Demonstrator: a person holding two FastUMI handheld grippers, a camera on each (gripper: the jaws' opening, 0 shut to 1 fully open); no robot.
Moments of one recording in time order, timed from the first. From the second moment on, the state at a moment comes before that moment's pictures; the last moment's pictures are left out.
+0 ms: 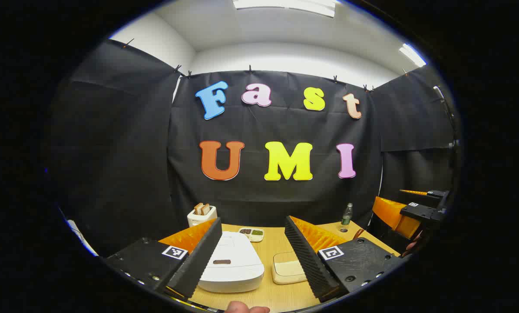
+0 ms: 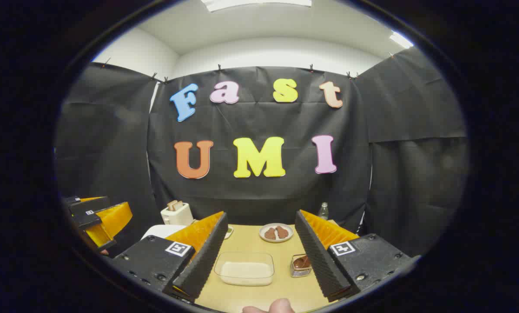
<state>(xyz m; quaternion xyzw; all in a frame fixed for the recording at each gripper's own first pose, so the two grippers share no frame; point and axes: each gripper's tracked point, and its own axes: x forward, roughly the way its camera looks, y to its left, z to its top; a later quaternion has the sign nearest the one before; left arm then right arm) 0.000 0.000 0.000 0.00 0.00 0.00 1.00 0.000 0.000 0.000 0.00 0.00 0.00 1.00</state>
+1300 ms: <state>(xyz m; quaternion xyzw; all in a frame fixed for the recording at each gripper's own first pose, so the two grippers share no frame) 0.016 0.015 -0.020 0.01 0.03 0.04 1.00 0.020 -0.019 -0.004 0.00 0.01 0.00 1.00</state>
